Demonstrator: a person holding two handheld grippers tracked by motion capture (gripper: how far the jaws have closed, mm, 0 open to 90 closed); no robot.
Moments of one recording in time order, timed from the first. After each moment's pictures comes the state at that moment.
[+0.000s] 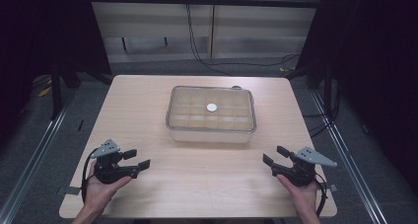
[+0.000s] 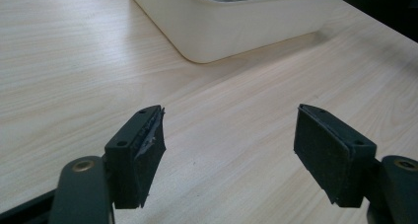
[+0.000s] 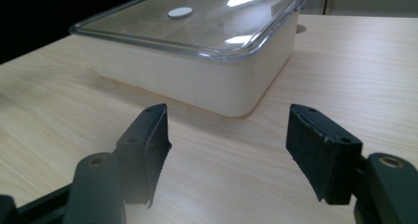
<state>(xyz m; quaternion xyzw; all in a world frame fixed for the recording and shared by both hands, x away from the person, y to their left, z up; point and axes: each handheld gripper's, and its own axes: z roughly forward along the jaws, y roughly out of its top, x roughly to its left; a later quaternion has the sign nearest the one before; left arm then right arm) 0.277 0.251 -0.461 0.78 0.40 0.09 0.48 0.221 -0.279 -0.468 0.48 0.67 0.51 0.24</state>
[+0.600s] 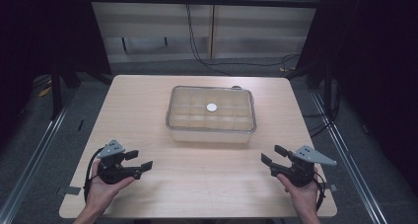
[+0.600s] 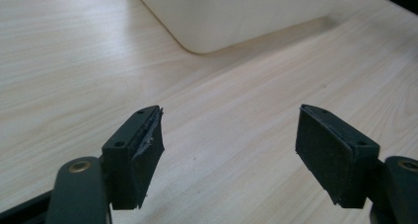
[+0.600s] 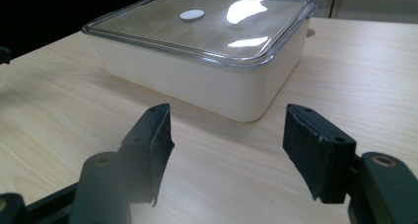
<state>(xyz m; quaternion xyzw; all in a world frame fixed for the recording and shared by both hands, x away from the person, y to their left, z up) 0.277 0.241 -0.463 0.79 0.40 0.10 0.45 0.219 -0.272 -0.456 0.46 0.69 0.50 0.24</state>
